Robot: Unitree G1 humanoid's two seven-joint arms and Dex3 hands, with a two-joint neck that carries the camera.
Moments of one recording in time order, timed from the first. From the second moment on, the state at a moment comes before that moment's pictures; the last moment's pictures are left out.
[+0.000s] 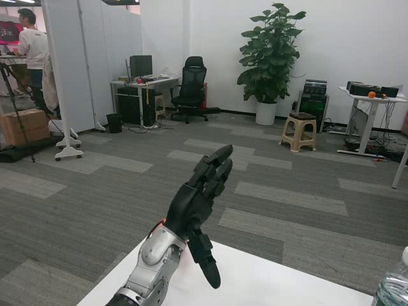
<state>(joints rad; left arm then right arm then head) -0.34 0.12 0.16 0.27 -0.25 -0.57 -0.26 -0.31 -0.46 0.21 0.35 0.34 -0.87 -0.16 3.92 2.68</state>
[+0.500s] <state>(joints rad) -0.20 0.08 0.51 0.08 -0.09 -0.47 -0.26 -0.31 -0.49 0.19 0.37 0.35 -0.87 -0.16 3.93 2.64</state>
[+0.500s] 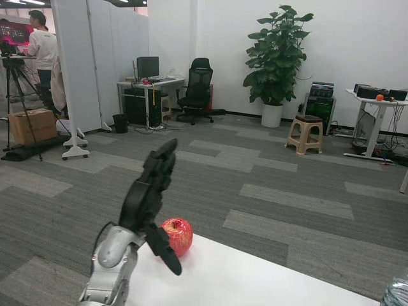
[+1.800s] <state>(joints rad) -0.26 0.09 0.60 0.60 0.02 -0.62 -0.29 -0.31 -0.51 0.28 0.25 0.29 -0.83 -0.15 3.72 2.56</state>
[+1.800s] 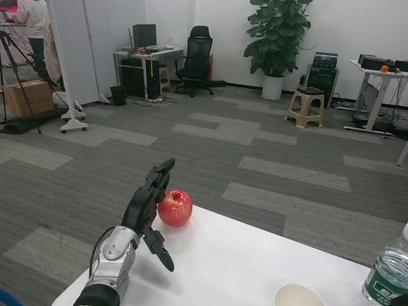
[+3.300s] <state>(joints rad) -0.49 0.35 0.51 0.99 0.13 -0.55 -0.27 -0.31 -0.53 0.38 0.23 0.28 -0.81 -0.13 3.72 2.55</state>
